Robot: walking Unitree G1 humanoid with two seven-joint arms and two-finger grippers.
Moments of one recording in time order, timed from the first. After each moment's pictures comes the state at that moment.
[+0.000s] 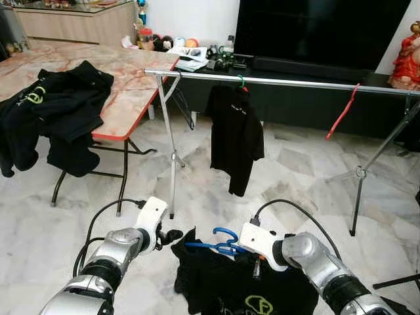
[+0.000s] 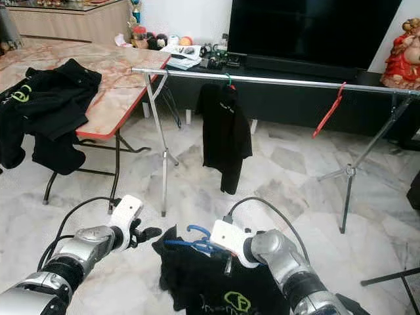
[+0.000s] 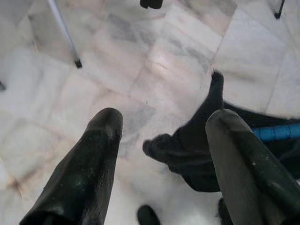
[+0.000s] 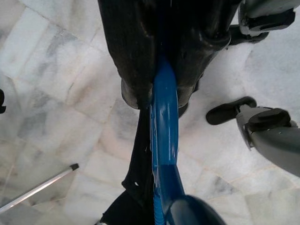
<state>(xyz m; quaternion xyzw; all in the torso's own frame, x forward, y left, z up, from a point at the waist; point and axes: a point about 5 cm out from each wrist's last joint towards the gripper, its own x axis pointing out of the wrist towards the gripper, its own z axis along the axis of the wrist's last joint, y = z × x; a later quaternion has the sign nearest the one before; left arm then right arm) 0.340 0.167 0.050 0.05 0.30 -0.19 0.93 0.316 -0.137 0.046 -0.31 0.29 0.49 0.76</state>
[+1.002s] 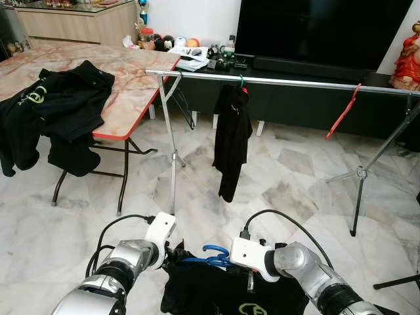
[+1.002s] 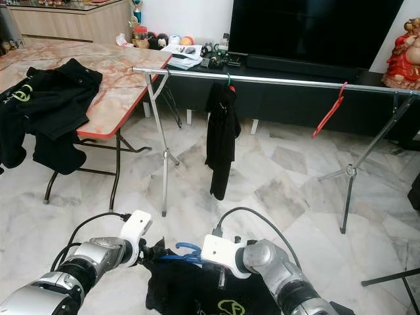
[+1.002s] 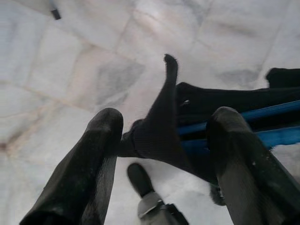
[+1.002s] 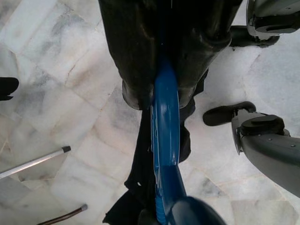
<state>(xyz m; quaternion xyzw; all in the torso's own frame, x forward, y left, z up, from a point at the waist) 0.327 0.147 0.028 0.07 0.39 -0.20 0.90 0.307 -0.121 0.036 -0.34 0.25 0.53 0.74</state>
